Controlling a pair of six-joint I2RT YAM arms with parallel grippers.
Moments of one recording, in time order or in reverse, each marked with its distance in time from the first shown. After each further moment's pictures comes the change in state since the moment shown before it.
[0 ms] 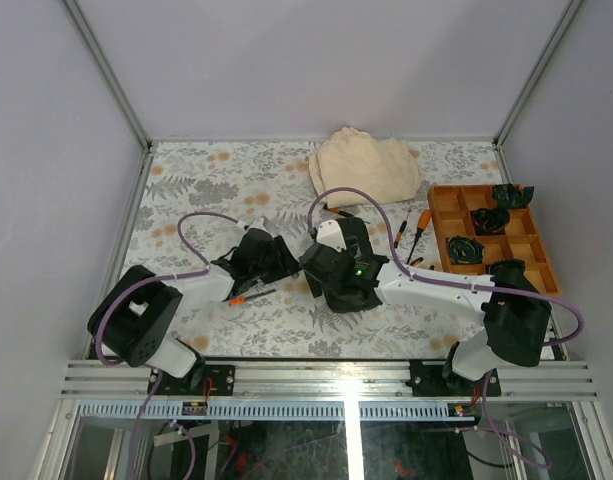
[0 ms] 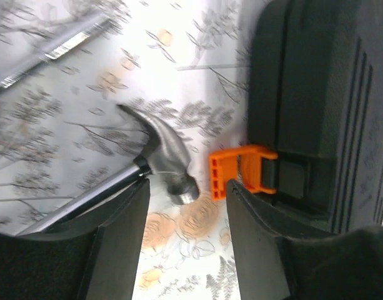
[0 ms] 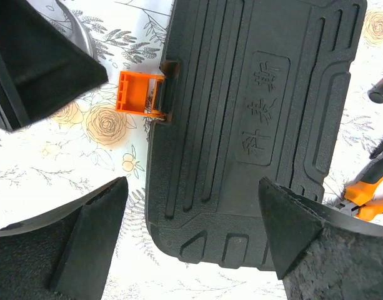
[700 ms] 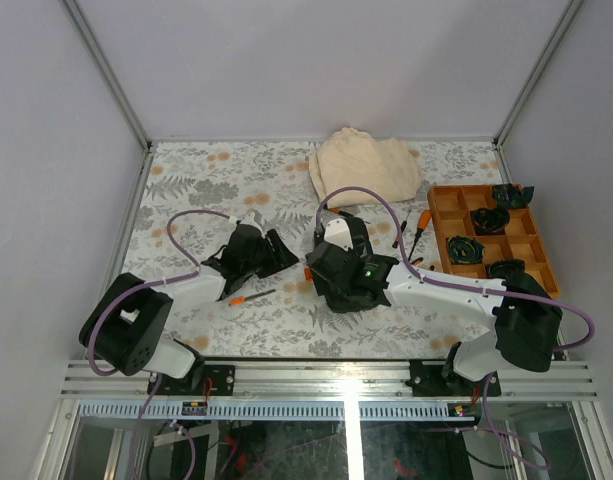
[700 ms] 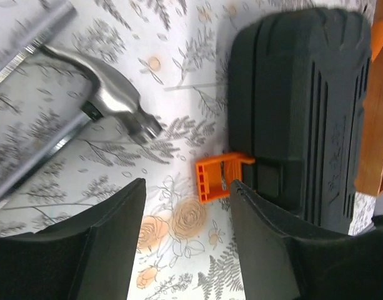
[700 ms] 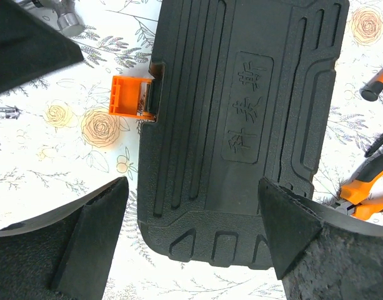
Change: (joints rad) left arm 0.092 -0.055 -0.016 0.032 0.058 0.019; right arm -0.021 -0.058 -0.053 0.032 -0.002 0.000
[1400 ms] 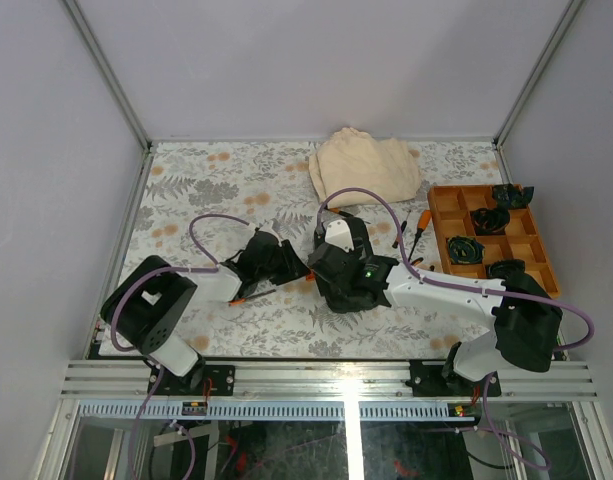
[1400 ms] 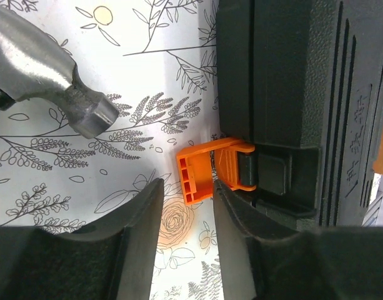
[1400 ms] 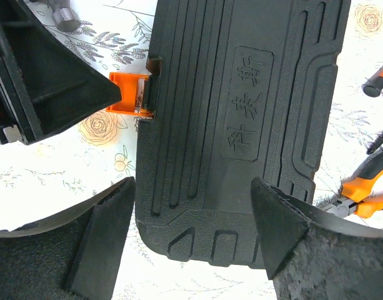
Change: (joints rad) left arm -0.116 0.148 0.008 0.112 0.016 -0.039; right arm -0.001 0.000 -0.011 0.005 -0.003 0.008
